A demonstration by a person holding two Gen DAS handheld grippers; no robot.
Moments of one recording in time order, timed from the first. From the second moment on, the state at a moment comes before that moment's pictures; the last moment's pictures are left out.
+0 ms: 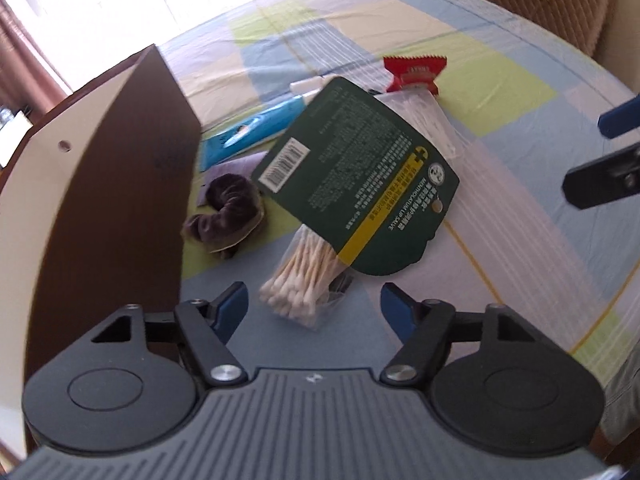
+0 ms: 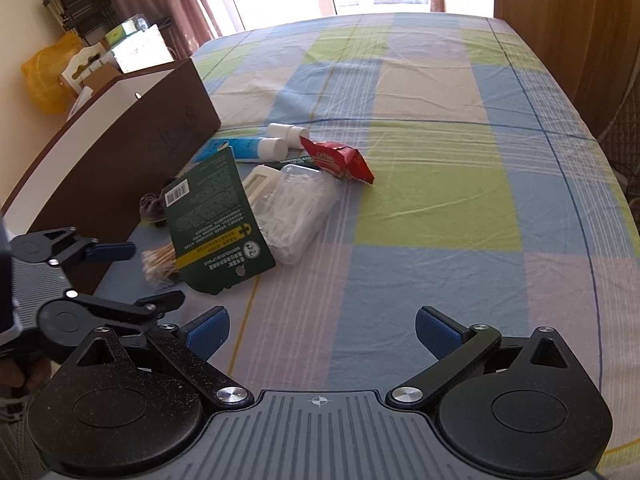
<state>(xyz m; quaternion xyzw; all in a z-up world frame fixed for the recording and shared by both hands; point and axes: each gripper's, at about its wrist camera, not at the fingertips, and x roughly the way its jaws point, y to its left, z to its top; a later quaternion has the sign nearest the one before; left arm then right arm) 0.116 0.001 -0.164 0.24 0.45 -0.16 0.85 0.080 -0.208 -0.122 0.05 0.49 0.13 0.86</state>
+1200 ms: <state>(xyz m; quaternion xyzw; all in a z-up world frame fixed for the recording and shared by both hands) 0.063 0.025 -0.120 0.15 0.48 -0.23 0.83 0.077 -0.210 -0.125 0.05 0.49 0.14 0.86</state>
